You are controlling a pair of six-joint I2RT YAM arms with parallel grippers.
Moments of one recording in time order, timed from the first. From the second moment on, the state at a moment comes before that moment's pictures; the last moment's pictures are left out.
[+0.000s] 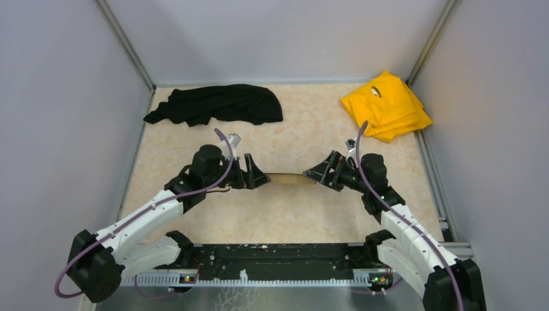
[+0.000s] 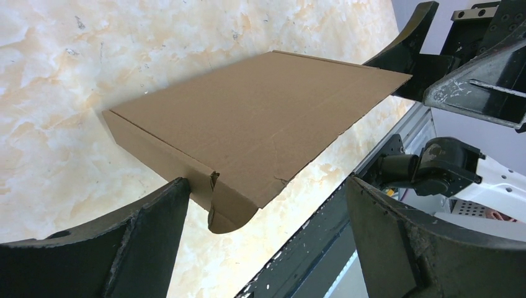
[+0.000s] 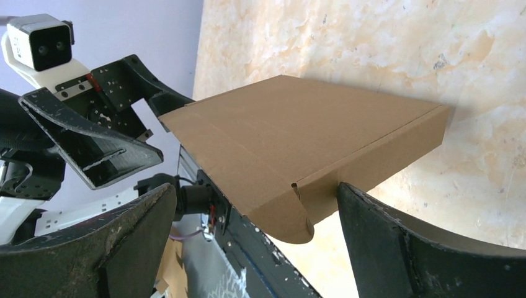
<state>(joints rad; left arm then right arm) -0.66 1.01 0.63 -0.09 0.30 -0.67 0.32 0.80 0.38 0.07 -0.59 0.89</state>
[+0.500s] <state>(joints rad) -0.58 1.06 0.63 -0.09 0.36 -0.67 0.32 0.94 0.43 0.13 -0.62 0.89</state>
